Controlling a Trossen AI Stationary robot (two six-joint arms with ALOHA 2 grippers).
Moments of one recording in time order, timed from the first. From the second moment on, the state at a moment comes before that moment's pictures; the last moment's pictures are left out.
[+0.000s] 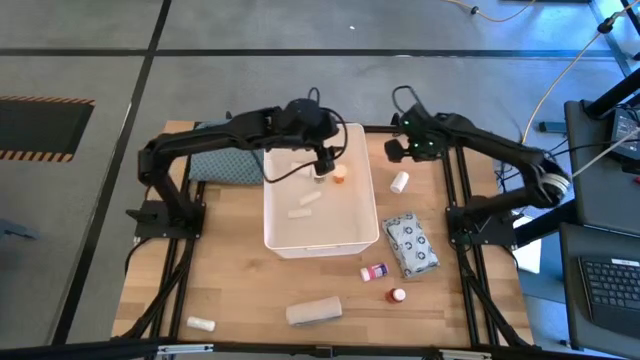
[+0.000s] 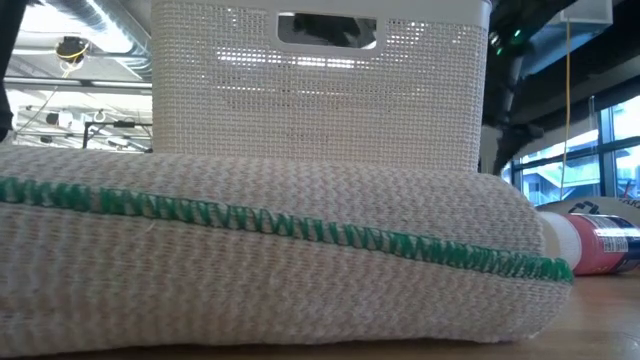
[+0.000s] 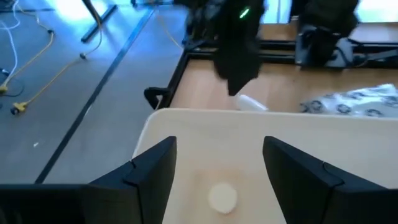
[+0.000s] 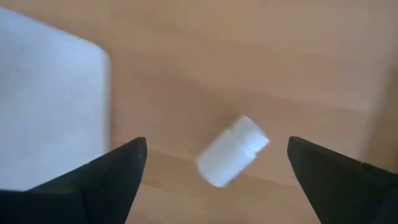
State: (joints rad) left arm 0.25 1.69 1.76 -0.64 -0.16 0.12; right arm -0.73 1.35 1.02 -0.94 -0.04 0.69
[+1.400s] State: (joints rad) left arm 0.20 1.63 1.76 -0.89 -0.16 0.12; right arm -1.10 1.73 1.02 -1.00 -0.58 0.62
